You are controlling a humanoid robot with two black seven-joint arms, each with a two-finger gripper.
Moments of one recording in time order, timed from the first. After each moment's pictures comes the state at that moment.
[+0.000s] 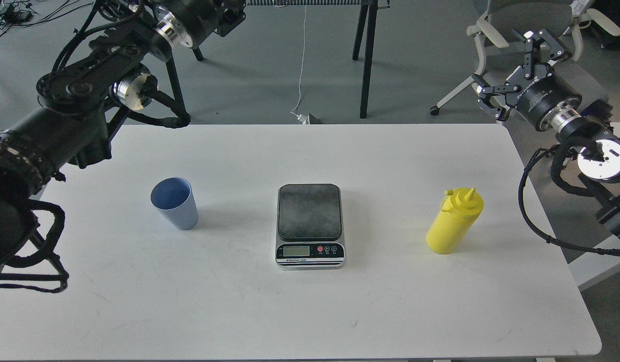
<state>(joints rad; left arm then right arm) -1.25 0.23 -0.42 -0.52 0.43 -0.37 -0.49 0.89 -0.50 0.60 0.63 0.15 0.49 0.13</state>
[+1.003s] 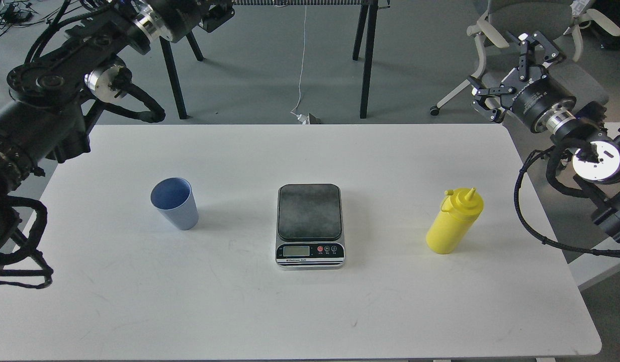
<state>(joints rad) -1.26 0.28 -0.44 -0.51 0.48 -0.49 -0.49 0.88 -0.48 0.60 0.63 0.15 0.49 0.13</state>
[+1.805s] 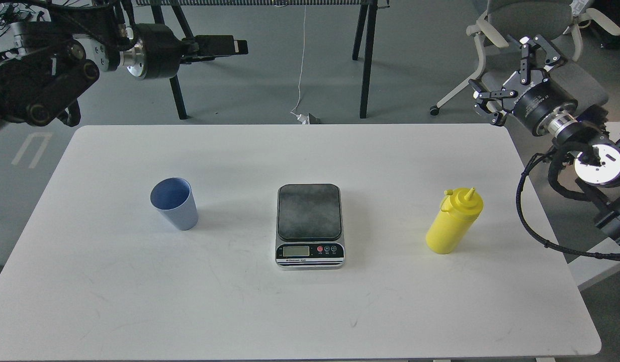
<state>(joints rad) -1.33 0.52 -0.21 -0.76 1.44 -0.49 -0.49 0.86 -0.49 0.60 0.64 0.15 0.49 0.13</state>
